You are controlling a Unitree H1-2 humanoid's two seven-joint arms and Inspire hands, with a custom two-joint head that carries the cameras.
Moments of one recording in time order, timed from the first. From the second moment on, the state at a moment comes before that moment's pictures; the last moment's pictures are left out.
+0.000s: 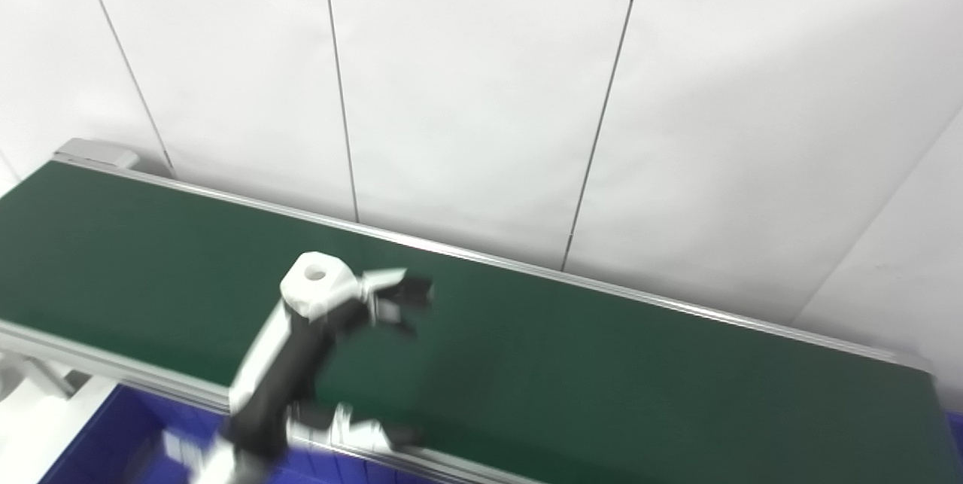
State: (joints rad) left arm 0.14 0.15 -0.17 -0.55 0.26 -0.19 -0.09; right arm 0.57 -0.02 0.21 -0.09 -0.05 -0.26 0.02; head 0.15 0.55
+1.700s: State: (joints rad) left arm -0.38 0.50 -0.41 0.20 1.01 -0.17 -0.28; right arm 0.60 -0.01 0.23 -0.15 -0.05 -0.24 0.03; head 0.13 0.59
